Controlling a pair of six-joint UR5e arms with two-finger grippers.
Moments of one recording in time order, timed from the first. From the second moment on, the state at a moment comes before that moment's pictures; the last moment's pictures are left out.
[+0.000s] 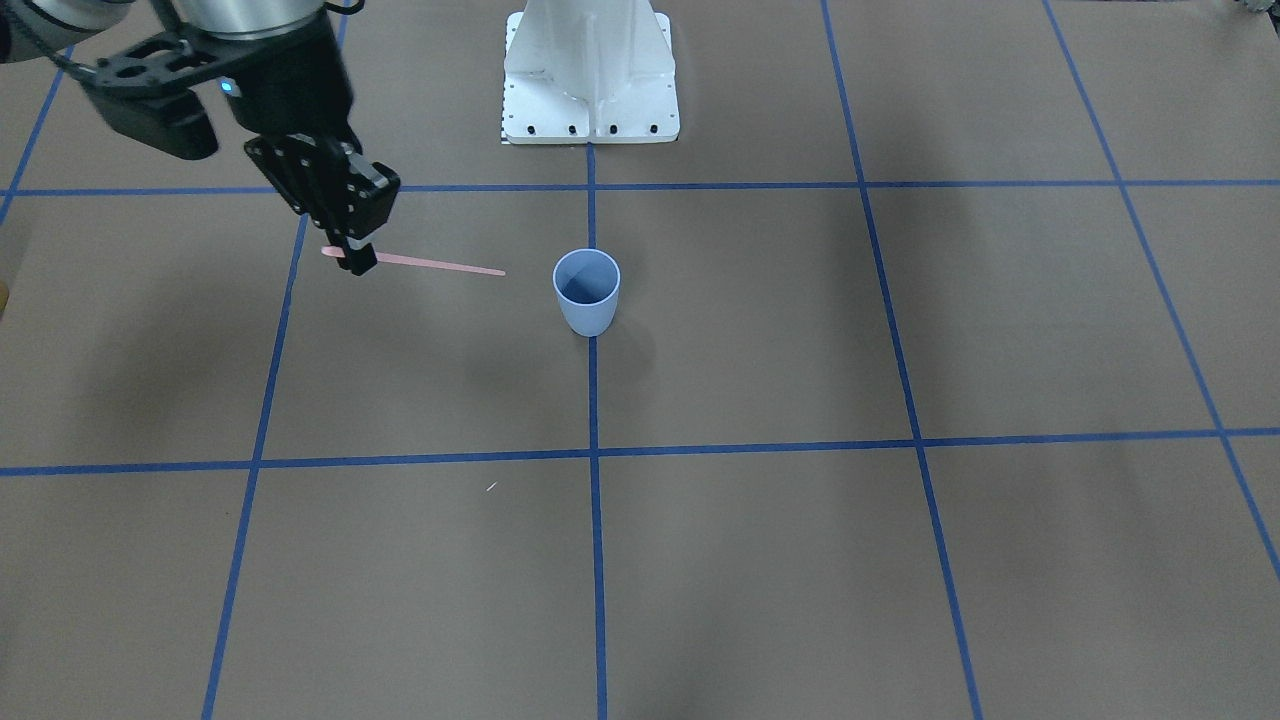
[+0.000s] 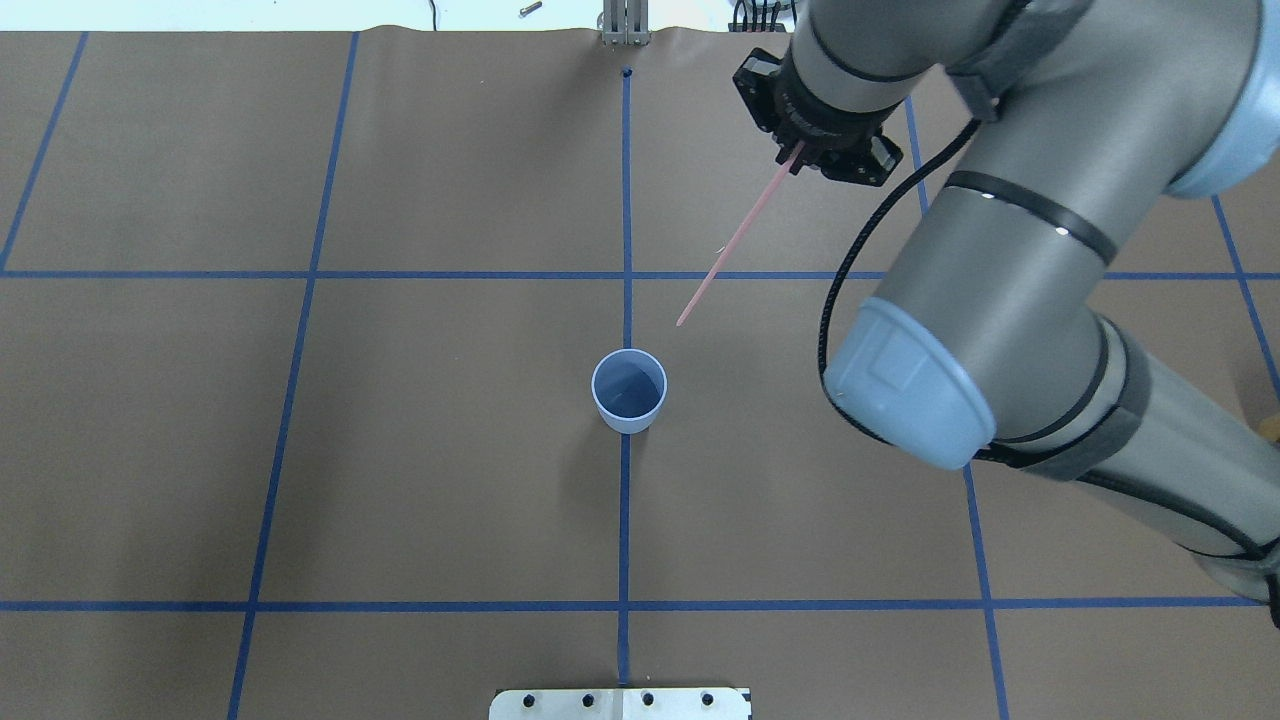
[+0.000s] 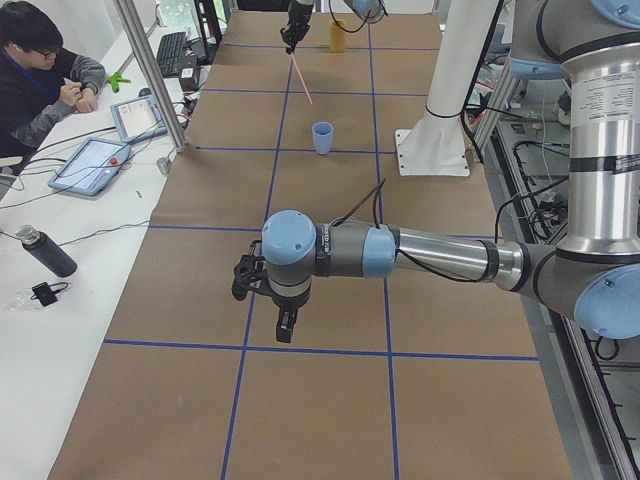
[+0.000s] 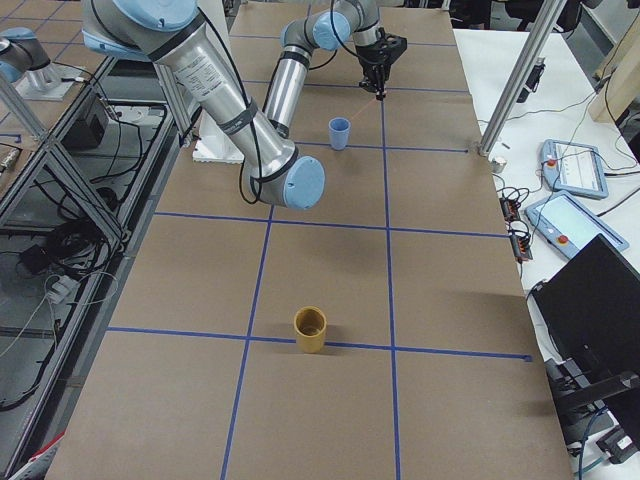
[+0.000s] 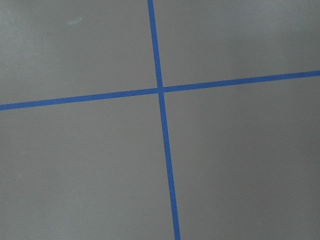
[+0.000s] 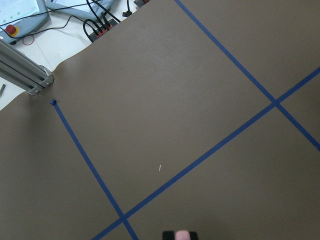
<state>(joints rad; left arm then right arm) -1.65 -1.48 -1.81 -1.45 -2.40 0.15 0.75 -0.71 1.96 -2.07 1.77 1.70</state>
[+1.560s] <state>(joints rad) -1.65 -1.47 -1.81 -1.45 -2.40 0.15 0.51 -0.65 1.79 -2.08 1.54 1.84</state>
